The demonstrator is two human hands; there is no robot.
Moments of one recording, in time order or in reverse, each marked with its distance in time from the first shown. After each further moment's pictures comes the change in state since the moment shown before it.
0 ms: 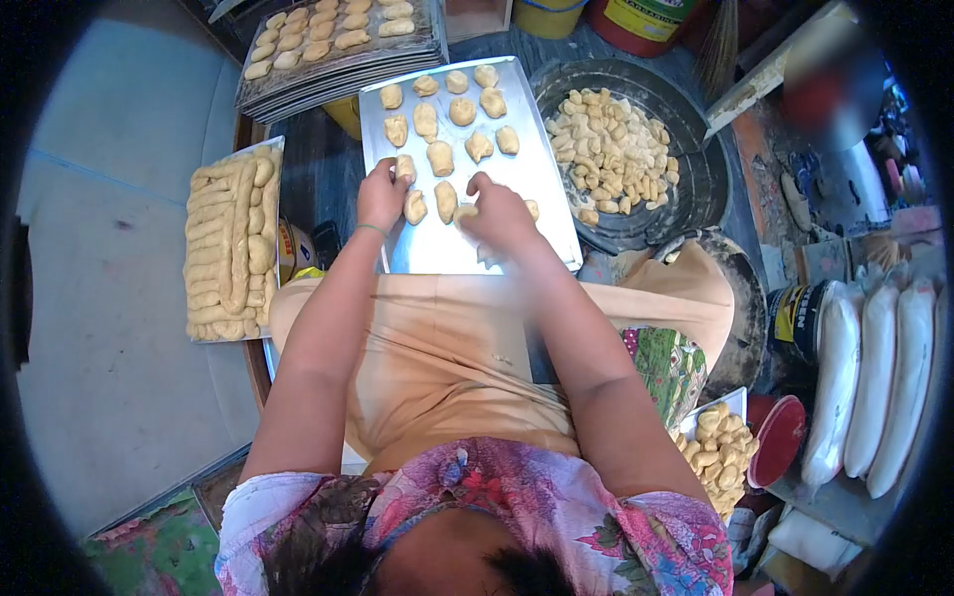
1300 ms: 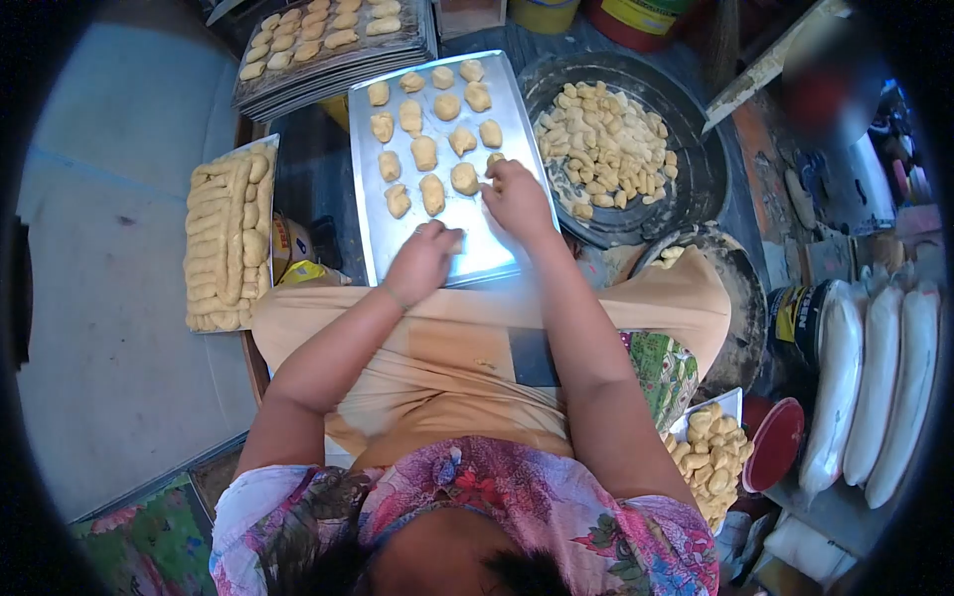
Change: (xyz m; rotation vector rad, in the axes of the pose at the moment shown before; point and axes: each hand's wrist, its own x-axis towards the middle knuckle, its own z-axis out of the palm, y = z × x) left_hand -0.122 0.046 0.031 0.143 -0.299 0.568; right_hand -0.005 0.059 -0.015 0.154 0.330 -0.171
